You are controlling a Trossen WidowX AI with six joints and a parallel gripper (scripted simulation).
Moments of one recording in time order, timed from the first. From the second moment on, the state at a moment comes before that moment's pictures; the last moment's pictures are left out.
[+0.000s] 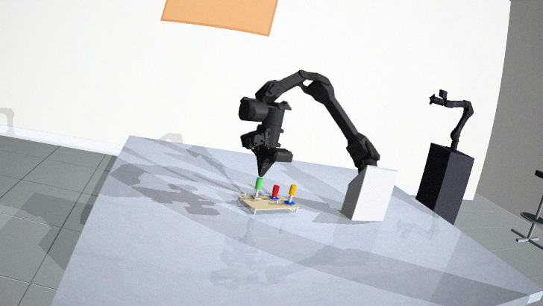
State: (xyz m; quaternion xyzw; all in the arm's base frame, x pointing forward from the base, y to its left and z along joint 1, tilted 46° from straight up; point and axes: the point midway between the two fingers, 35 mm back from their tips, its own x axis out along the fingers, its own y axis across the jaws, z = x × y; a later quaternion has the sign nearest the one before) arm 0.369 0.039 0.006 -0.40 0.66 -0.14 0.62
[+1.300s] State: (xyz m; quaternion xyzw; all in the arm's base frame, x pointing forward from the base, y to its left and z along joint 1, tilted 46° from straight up) arm 0.370 0.035 0.002 -0.40 0.66 -0.14 0.62
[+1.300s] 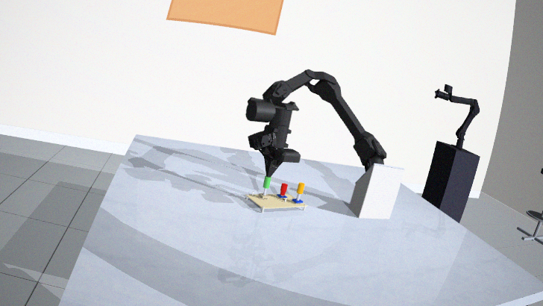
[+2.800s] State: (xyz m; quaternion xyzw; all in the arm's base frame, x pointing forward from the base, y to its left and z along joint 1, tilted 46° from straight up) arm 0.369 0.033 -0.003 -0.41 0.65 -0.13 0.62
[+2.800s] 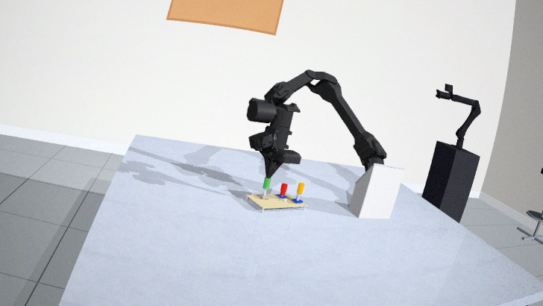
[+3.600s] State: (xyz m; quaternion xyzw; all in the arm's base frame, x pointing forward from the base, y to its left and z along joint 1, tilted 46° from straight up) arm 0.368 0.032 -0.005 -0.42 0.65 -0.13 0.62
